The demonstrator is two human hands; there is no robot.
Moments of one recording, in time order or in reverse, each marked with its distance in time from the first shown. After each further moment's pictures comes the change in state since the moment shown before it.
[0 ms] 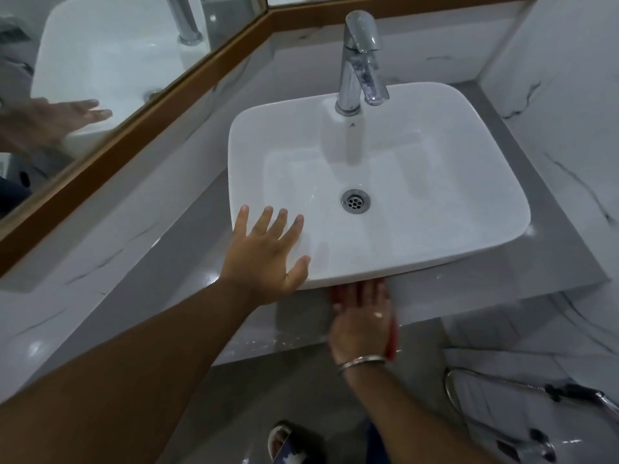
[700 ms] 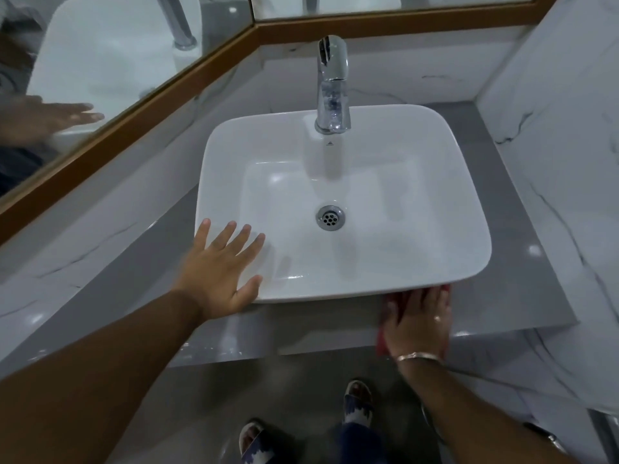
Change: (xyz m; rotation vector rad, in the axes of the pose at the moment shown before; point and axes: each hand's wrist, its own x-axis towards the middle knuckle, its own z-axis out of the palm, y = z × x) left_hand 0.001 0.000 0.000 0.047 -0.082 -0.043; right_hand 0.065 0.161 -0.050 0.028 0.012 0.123
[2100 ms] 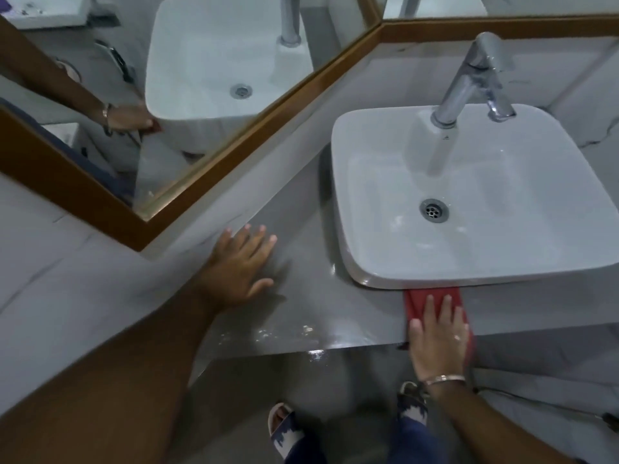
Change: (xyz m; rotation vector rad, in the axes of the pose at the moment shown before) left_hand -0.104 -0.198 0.081 0.038 0.084 0.104; right_hand -0.119 -0.160 0.046 -0.007 -0.041 -0.039
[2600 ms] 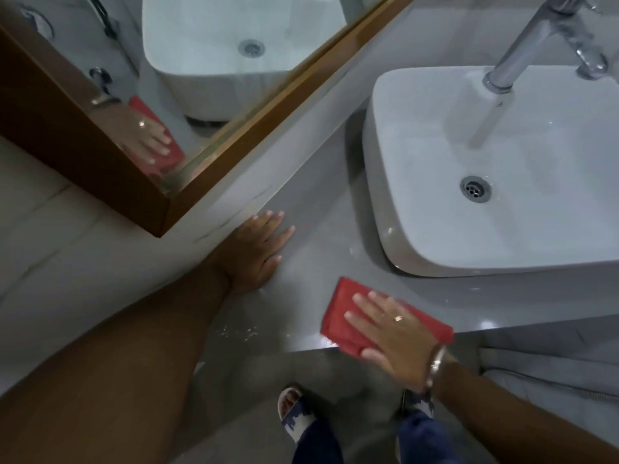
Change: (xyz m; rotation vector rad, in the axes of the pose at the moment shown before) left_hand 0.009 -0.050 0.077 -0.181 -0.006 0.134; right_hand -0.021 -0.083 0.035 -0.354 -0.094 -0.973
